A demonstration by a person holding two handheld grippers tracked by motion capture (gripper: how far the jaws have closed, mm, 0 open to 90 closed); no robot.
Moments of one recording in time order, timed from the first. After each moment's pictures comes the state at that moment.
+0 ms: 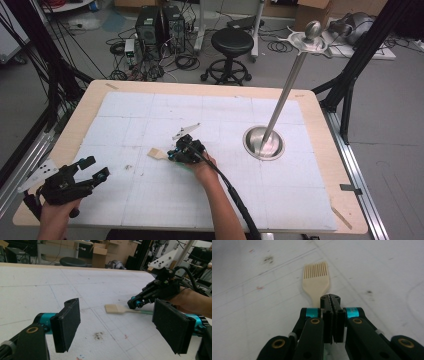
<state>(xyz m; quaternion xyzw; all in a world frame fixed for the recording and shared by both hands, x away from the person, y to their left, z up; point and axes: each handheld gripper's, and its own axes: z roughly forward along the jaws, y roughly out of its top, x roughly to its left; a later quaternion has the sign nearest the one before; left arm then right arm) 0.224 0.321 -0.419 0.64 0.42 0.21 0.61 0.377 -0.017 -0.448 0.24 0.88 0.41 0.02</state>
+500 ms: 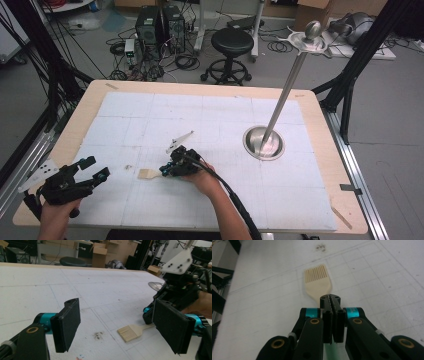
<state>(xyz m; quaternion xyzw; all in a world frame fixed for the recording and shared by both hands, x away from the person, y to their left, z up) 0.224 0.320 -0.419 0.64 0.42 0.21 0.61 0.342 -0.016 -0.437 0.16 0.89 0.42 -0.04</state>
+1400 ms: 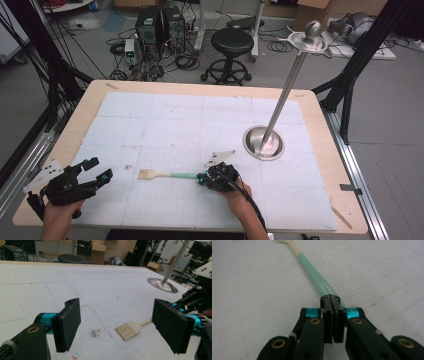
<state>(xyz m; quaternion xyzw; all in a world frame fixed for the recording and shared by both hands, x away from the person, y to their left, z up) 0.224 0.313 -0.421 0.65 0.41 0.20 0.60 0.298 -0.113 -0.445 0.27 0.88 0.39 0.06</state>
